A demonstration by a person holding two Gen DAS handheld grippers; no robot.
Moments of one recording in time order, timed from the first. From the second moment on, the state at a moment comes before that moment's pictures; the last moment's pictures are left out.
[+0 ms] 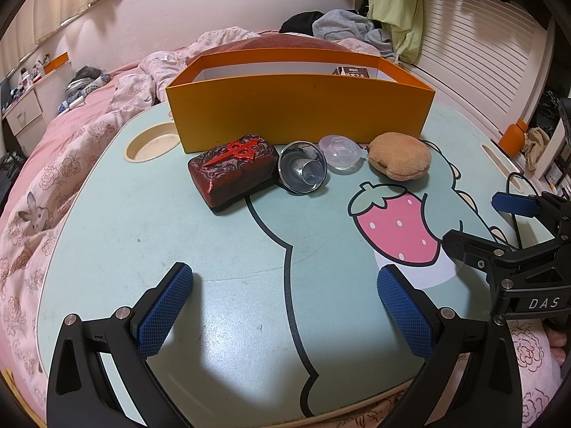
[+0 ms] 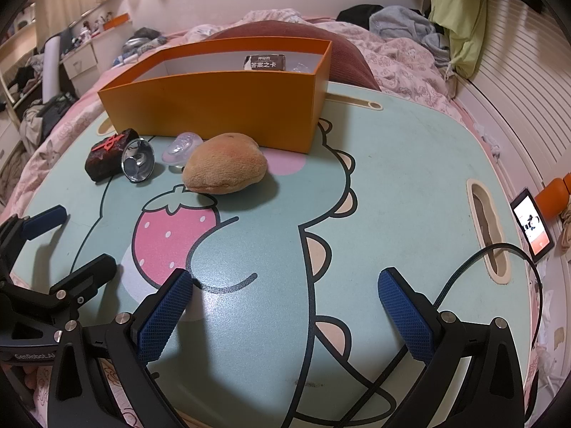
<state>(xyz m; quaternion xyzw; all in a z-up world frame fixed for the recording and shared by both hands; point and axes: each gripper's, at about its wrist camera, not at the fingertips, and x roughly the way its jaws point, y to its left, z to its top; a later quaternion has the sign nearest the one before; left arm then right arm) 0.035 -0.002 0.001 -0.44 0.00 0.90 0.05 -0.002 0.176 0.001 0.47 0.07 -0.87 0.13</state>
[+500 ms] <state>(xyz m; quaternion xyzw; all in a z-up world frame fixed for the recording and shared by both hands) 0.035 -0.003 0.002 -0.43 0.00 0.90 0.05 -0.007 0.171 0.014 0.45 0.05 -0.88 0.14</state>
